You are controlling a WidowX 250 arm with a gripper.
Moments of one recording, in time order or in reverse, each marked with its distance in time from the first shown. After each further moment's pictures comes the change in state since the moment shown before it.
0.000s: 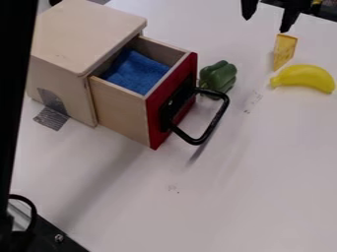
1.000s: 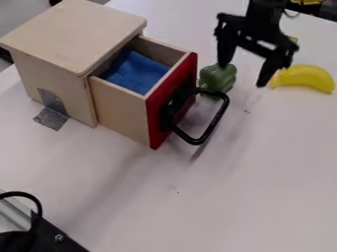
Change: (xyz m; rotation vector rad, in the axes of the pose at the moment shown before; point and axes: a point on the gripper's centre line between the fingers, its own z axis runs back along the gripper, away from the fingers) arm -0.097 -0.022 -0.018 0.075 0.048 -0.024
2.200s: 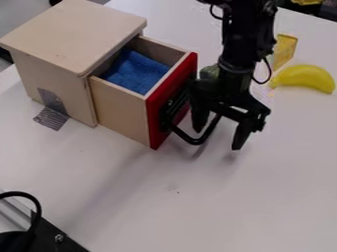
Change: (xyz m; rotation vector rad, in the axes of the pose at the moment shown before) arm -0.057 -0.004 -0.053 -0.075 0.169 0.094
